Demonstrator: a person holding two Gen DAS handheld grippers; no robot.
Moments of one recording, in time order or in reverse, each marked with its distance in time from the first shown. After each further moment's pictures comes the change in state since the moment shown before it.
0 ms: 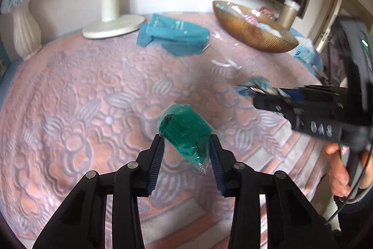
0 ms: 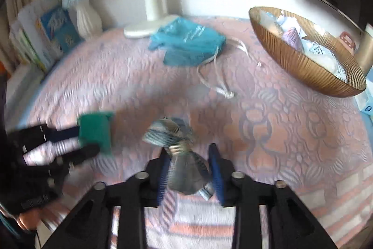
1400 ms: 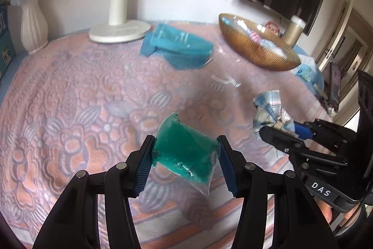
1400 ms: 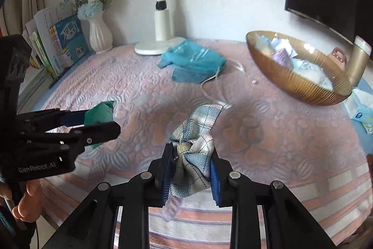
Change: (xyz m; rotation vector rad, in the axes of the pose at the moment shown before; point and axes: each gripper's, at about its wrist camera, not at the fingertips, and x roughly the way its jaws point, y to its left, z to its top) left arm -0.018 -0.010 0.017 -0.079 -0.074 -0.030; right arm -0.034 -0.001 -0.011 -0.007 -0.166 -0.036
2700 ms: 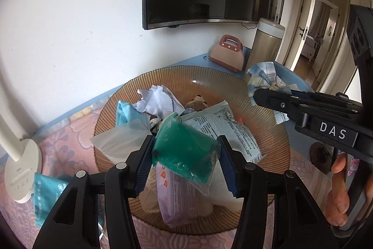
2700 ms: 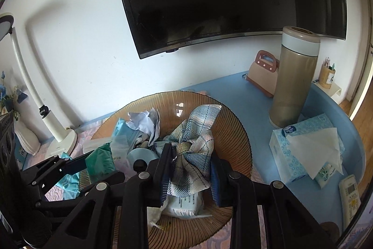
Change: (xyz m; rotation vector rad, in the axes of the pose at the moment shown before) left arm 0.154 -0.182 0.194 0.295 -0.050 -0.092; right arm 0.018 -0.269 0.136 0.351 -0.105 -0.183
